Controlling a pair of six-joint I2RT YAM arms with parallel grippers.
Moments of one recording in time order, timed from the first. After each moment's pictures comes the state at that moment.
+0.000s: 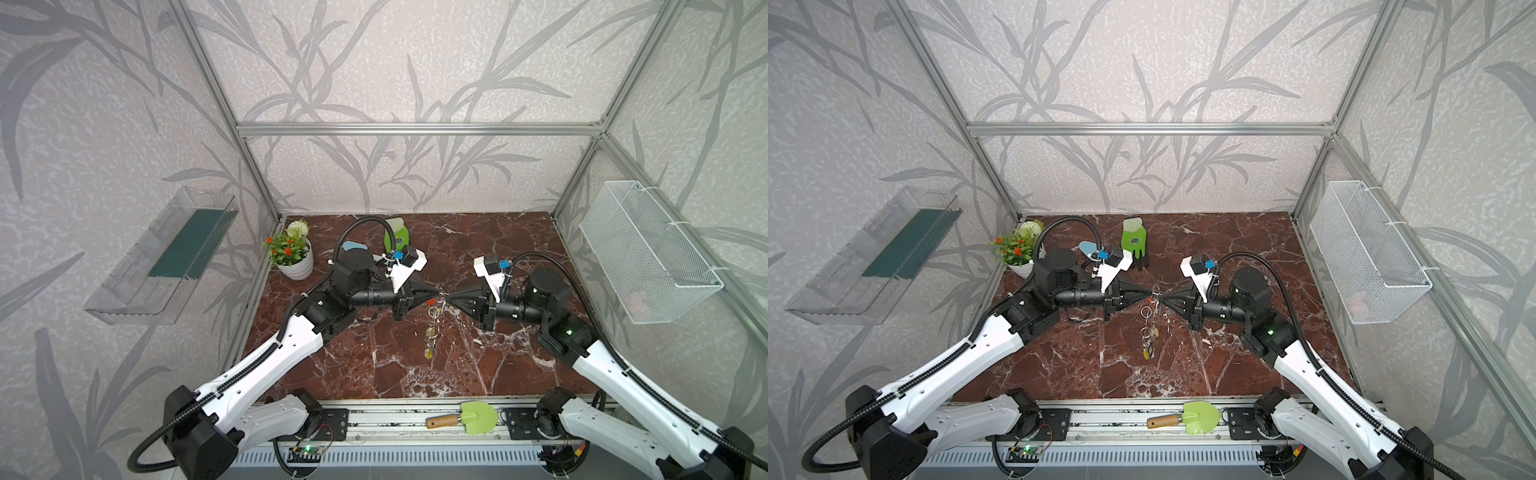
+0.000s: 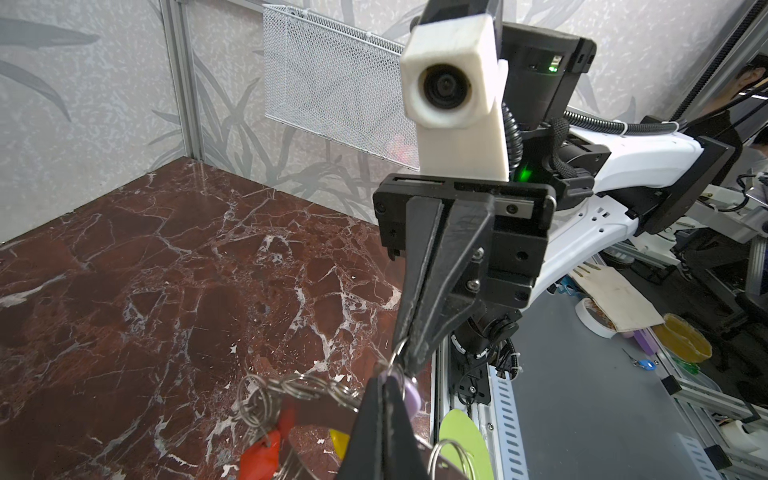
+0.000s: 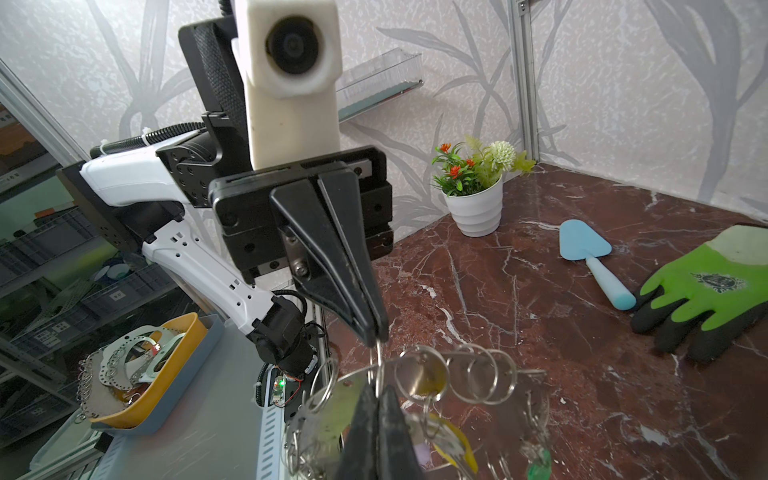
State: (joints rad) left arm -0.66 1.12 0.99 -0.12 0.74 -0.09; right arm 0.57 0.89 0.76 0.00 -0.76 0.27
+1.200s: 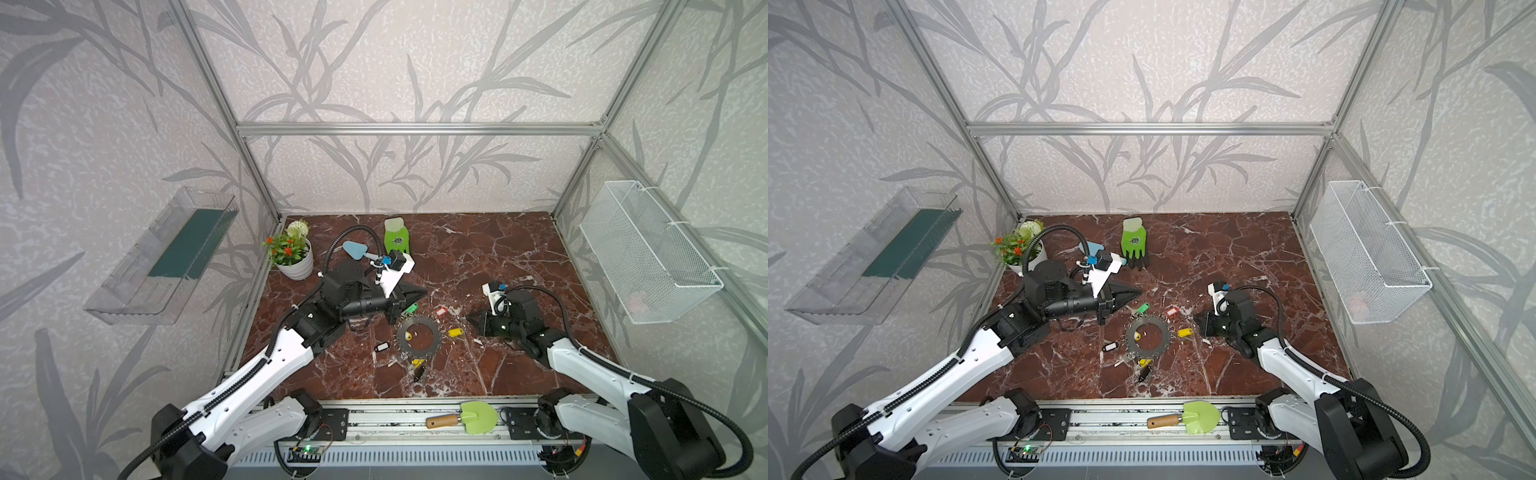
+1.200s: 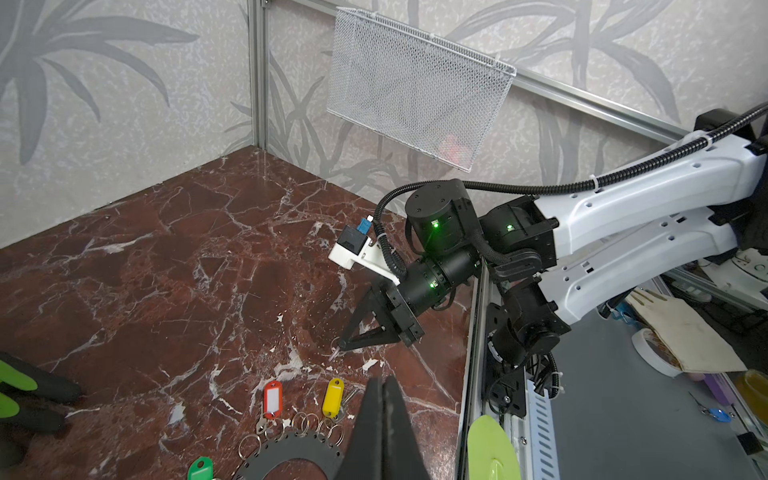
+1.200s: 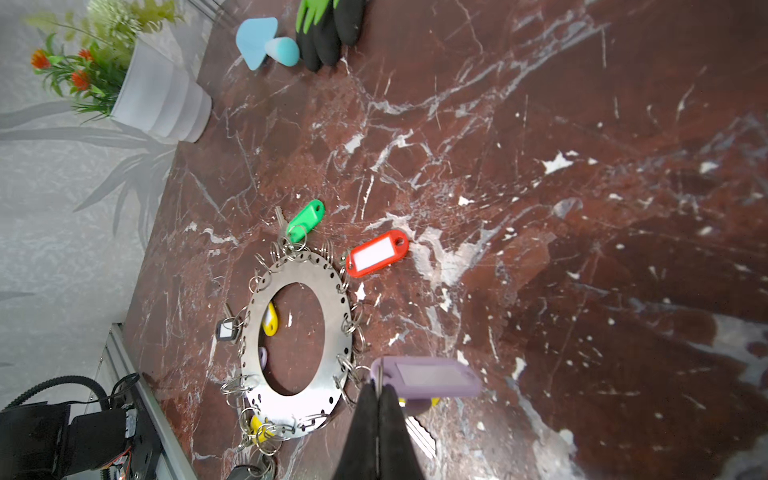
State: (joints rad) left arm -0.66 1.03 0.89 -0.13 0.57 -0.13; right arm 0.36 1.14 0.39 0.05 -0.42 0.52
